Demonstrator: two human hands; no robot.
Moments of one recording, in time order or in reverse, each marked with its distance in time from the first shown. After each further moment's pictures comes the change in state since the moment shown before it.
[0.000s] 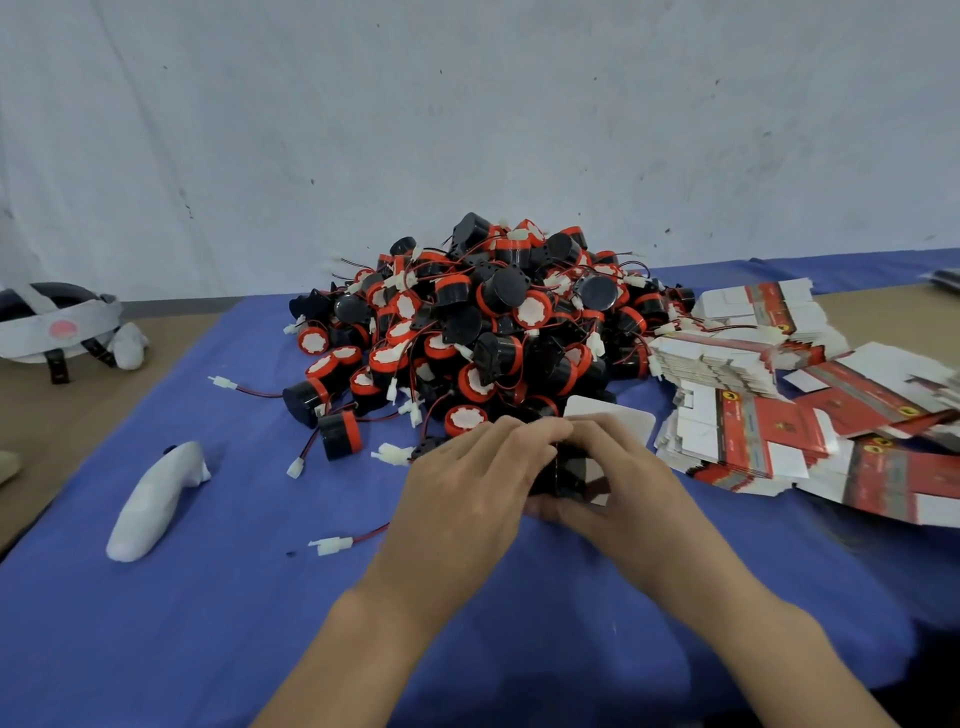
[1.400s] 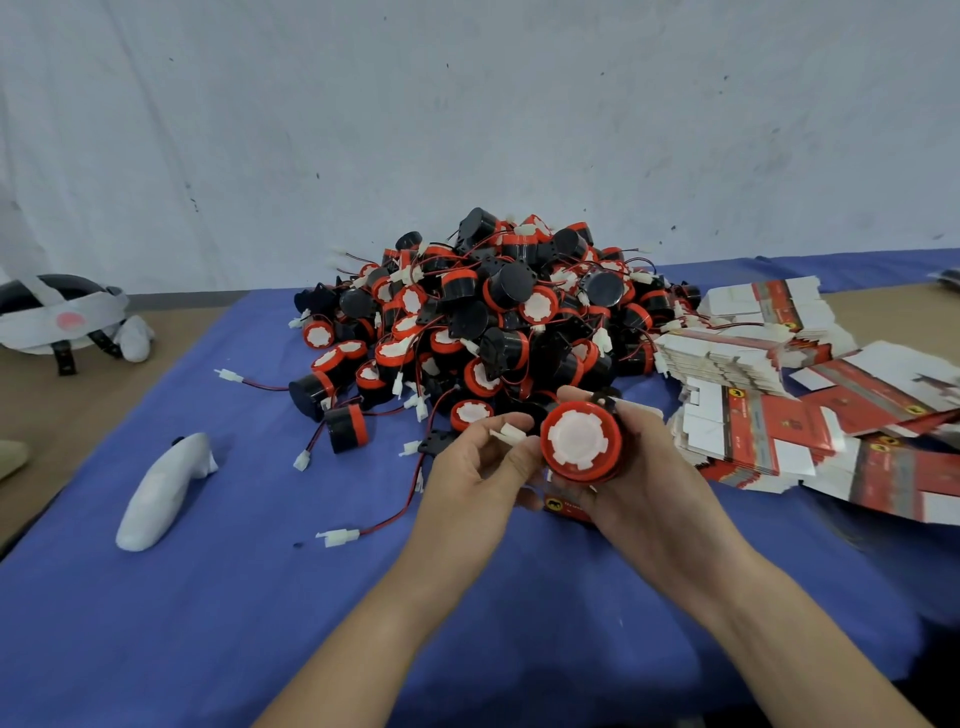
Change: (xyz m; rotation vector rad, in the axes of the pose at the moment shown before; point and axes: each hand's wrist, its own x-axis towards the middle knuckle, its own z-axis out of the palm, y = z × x) left_hand -0.004 0.005 0.009 -1.031 -0.074 -0.947; right_hand 0.011 -0.001 0.006 1.282 0.098 0.478
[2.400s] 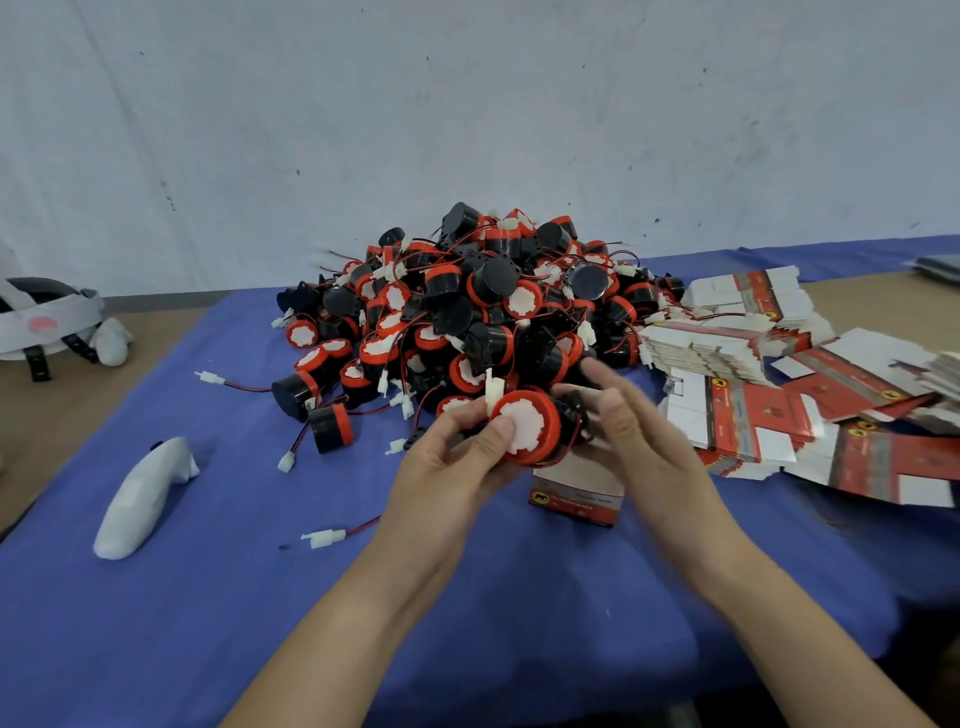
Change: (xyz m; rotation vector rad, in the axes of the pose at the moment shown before) left_hand 0.007 -0.002 -0.003 -0.372 0.056 -0.083; right_hand -0.008 -0.006 -0.011 -0.566 0.026 -0.359
